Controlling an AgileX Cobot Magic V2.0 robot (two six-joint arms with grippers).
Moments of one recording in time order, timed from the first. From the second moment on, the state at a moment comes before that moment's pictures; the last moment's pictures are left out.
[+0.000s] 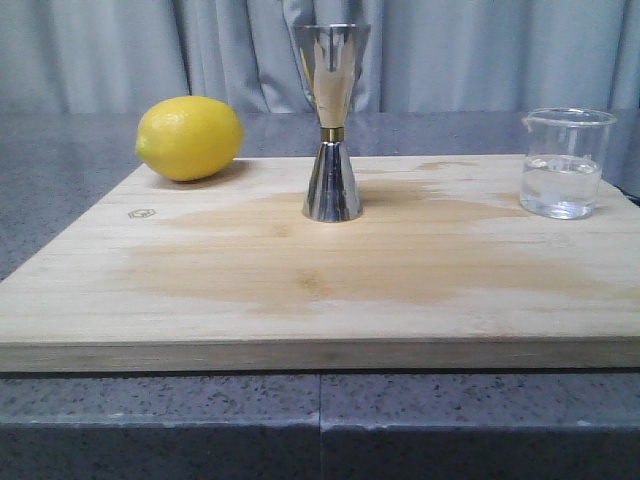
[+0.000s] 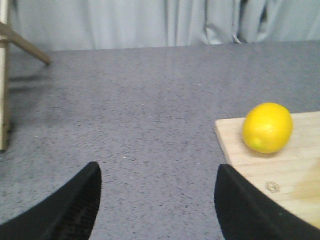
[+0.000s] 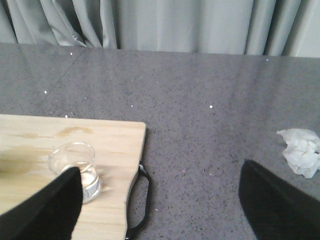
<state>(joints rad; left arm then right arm) -0.03 0.53 -0.73 -0.28 0.64 0.29 -0.03 0.45 -0.61 0.13 0.52 -0.17</state>
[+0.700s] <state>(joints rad) -0.12 1.13 -0.74 -1.38 0.90 1.59 -0.03 0.51 -0.61 0.13 0.53 -0.17</state>
